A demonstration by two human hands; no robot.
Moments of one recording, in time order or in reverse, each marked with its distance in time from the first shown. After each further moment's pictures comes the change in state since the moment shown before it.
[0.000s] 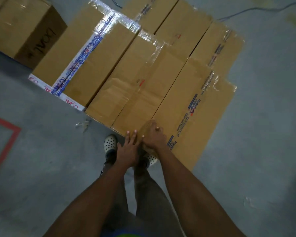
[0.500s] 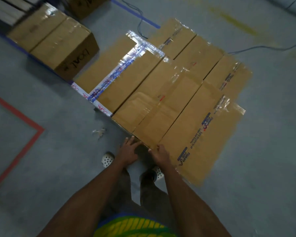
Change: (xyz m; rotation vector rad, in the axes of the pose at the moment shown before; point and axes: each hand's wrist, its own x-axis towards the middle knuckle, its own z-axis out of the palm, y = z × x) left_hand -0.052 -0.081 -0.026 -0.287 0.104 -0.104; right_hand -0.051 -0.023 0.054 0.352 0.010 0.062
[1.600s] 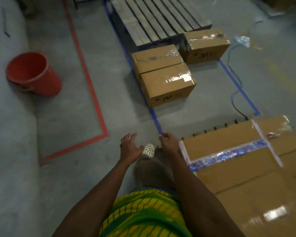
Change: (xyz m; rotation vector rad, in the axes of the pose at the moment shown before) left_hand -0.040 -0.434 -0.269 -0.781 0.711 -0.527; right_hand 0.060 -0.506 0.330 -0.258 -0.083 -0.503
